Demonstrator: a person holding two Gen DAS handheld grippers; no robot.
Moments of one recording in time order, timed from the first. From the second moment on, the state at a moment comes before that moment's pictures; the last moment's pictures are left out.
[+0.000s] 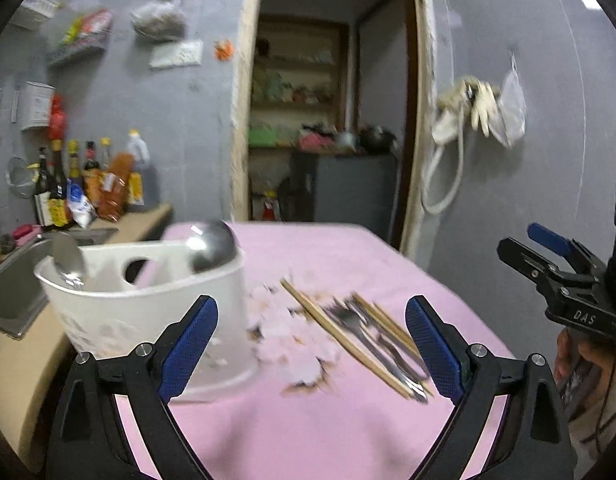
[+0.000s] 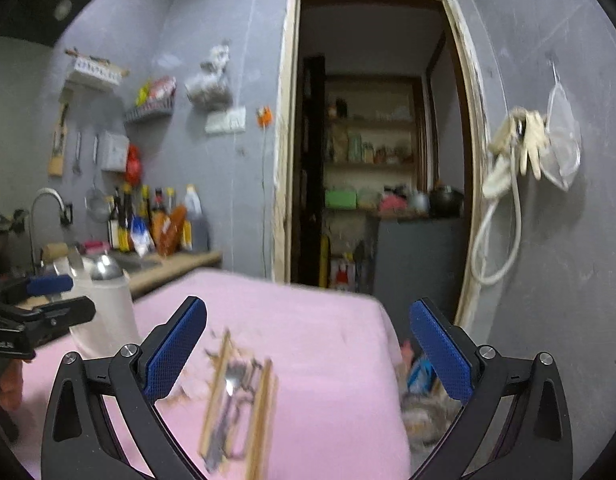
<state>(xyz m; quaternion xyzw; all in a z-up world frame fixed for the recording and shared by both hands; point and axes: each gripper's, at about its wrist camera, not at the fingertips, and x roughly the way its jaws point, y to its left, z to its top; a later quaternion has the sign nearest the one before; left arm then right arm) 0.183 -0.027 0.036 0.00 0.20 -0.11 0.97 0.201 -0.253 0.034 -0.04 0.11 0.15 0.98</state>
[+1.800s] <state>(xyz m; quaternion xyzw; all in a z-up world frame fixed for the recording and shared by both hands) 0.311 -0.041 -0.036 -0.12 0.46 -0.15 0.87 0.300 -0.205 -0.042 -0.17 0.41 0.23 0.87</state>
